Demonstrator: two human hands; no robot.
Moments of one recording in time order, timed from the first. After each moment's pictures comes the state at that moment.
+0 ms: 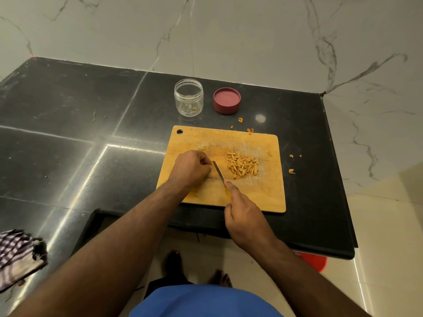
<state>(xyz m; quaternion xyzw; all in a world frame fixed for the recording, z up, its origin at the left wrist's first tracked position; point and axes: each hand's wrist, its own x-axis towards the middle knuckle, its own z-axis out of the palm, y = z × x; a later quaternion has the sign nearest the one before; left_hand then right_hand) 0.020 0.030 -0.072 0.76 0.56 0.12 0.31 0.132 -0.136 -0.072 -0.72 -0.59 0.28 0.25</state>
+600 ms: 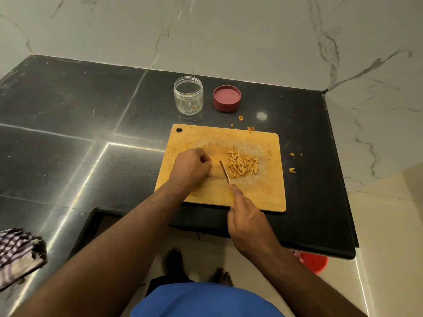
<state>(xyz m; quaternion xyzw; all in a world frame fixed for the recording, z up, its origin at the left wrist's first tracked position) 0.024 0.026 -0.073 0.74 0.58 0.13 0.31 0.132 -0.148 -0.068 -0.72 -0.61 0.24 0.21</state>
